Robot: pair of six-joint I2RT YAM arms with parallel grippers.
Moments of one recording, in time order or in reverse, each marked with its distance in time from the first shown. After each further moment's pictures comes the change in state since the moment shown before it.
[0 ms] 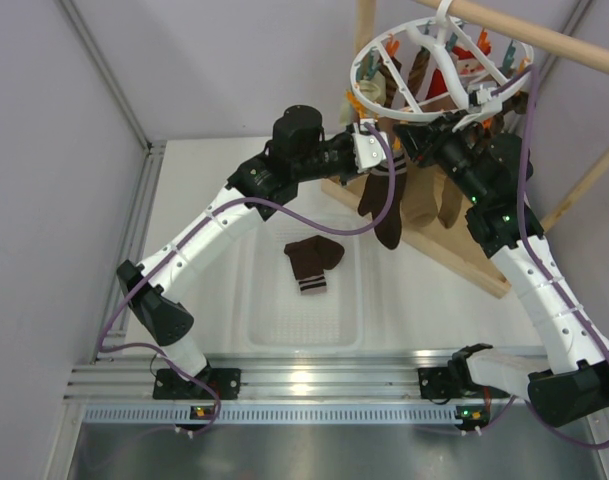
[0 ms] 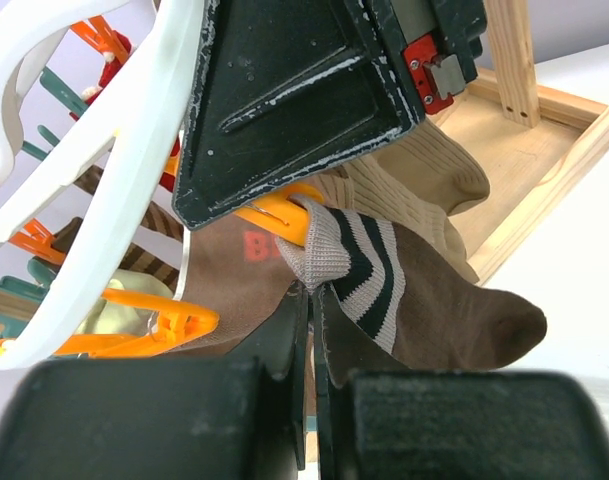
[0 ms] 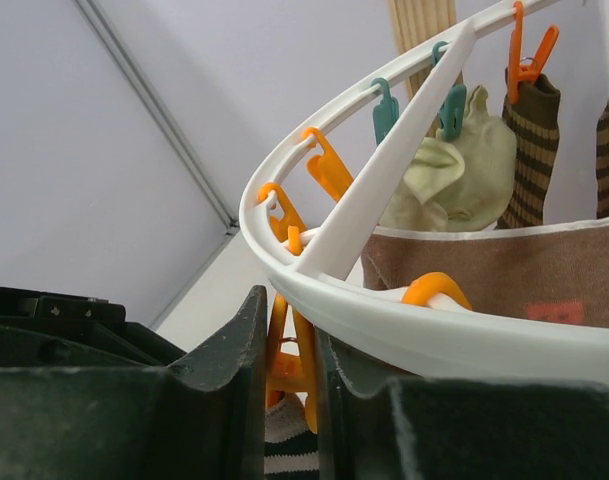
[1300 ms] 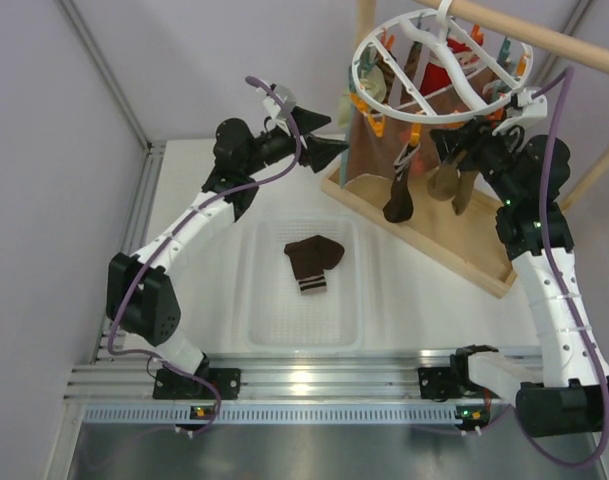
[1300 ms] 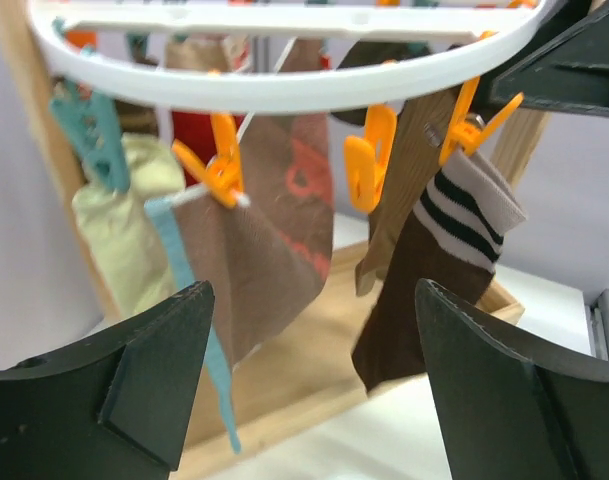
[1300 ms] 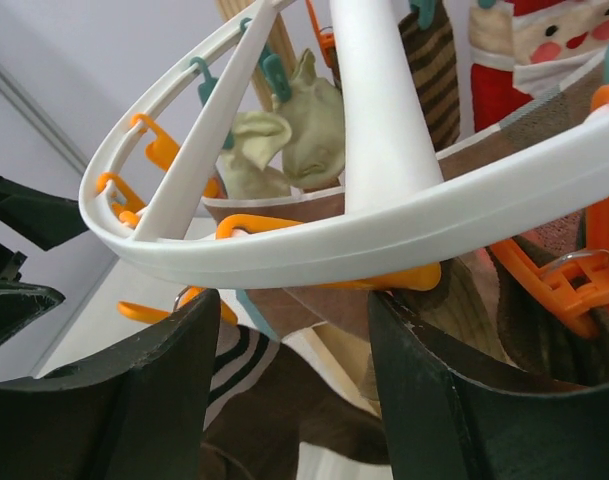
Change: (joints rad) left arm 0.347 -0.099 -0.468 0.764 0.222 -0.855; right arm -0.237 -0.069 0.000 -0.169 -0.040 -0.060
